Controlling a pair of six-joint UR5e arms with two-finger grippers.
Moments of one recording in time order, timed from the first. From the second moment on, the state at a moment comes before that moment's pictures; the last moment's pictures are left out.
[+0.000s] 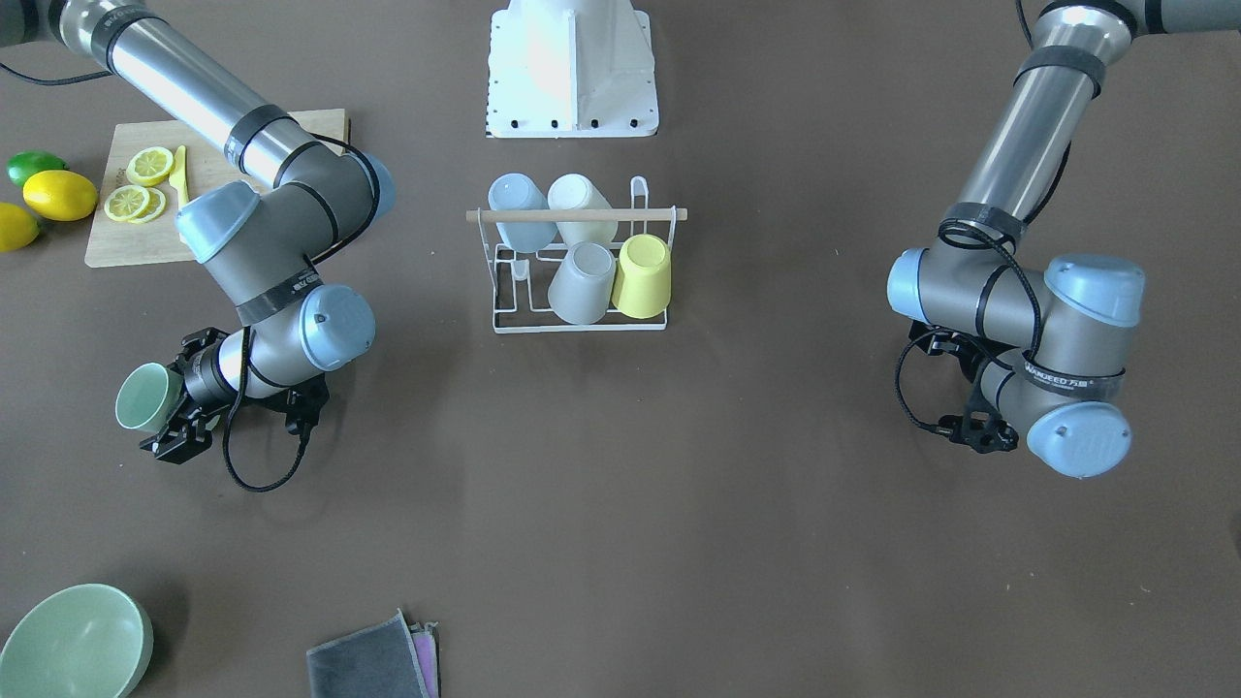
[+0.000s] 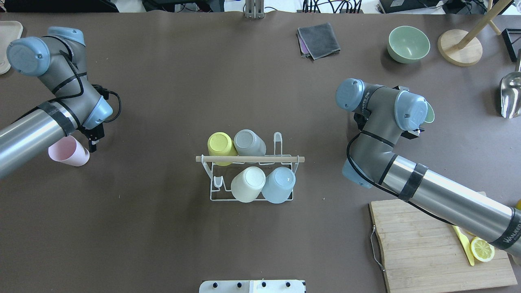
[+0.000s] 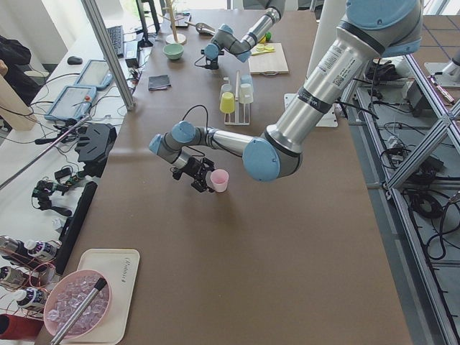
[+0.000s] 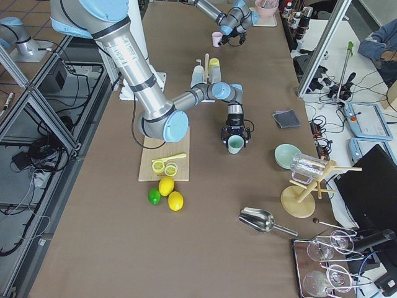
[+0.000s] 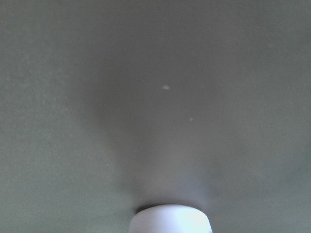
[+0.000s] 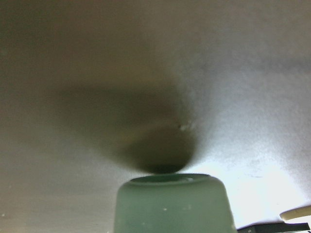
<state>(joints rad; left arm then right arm) -0.95 -2.22 -1.05 -0.89 -2.41 0.19 0.69 -0.99 1.35 -2.06 1.37 -0.63</state>
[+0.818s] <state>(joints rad) -0.93 -2.23 -1.04 -0.88 -2.39 0.19 0.71 -1.03 1.37 -2.00 1.38 -0.65</state>
